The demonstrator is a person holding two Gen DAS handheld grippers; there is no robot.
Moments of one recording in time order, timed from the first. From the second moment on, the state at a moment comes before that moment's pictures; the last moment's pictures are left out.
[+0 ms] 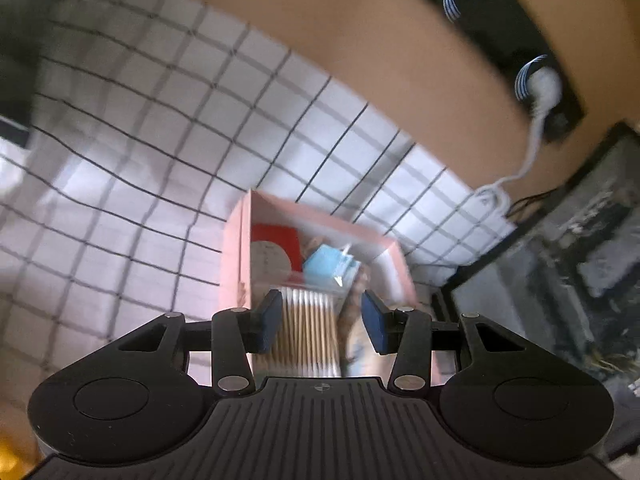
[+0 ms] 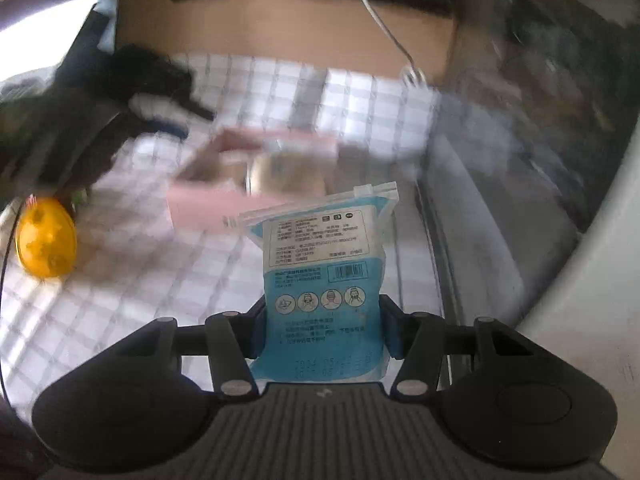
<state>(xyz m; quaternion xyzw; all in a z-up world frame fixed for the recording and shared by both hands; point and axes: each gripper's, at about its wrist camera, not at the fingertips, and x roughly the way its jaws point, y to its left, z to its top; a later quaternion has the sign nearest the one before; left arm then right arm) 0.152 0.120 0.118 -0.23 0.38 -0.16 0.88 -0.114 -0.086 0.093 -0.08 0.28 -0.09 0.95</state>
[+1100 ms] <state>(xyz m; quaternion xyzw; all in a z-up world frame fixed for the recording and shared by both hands) -0.085 0.250 0.111 -0.27 0.41 -0.08 0.87 0.143 -0.106 0.139 0.01 0.27 -0.02 0.96</state>
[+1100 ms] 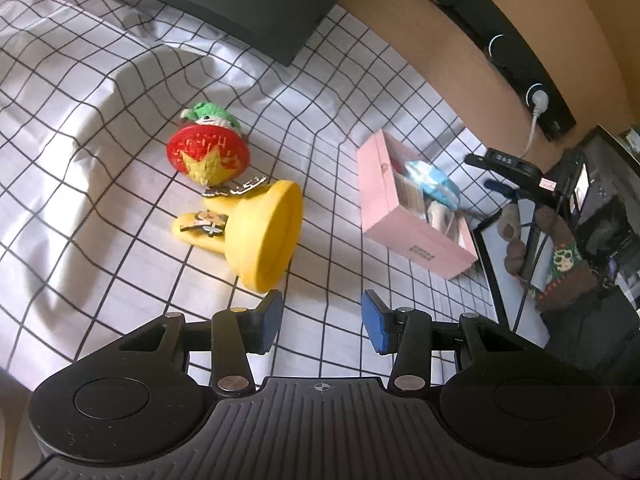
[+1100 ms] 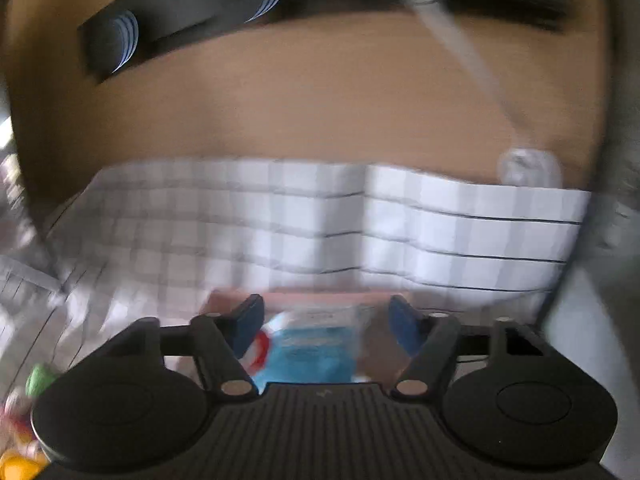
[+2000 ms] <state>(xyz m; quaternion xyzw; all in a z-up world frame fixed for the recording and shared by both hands) 0.015 0.241 0.076 -0.08 0.44 0.01 0.89 0.027 0.047 0.103 -0.19 0.27 0.12 0.94</state>
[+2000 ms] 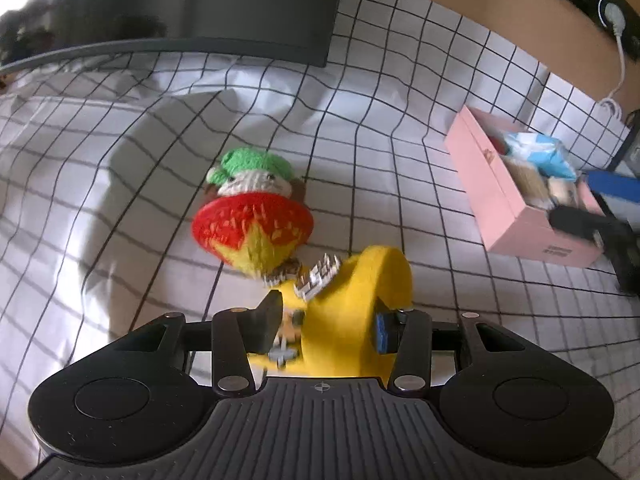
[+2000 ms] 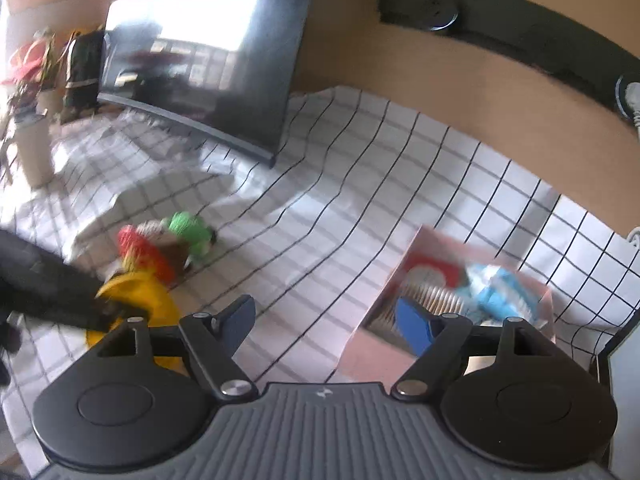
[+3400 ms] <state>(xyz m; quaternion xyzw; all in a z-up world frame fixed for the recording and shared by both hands) -0.116 0.342 0.113 -0.12 0.38 -0.01 0.92 0.110 0.197 0.050 -0.09 0.40 0.19 0.89</state>
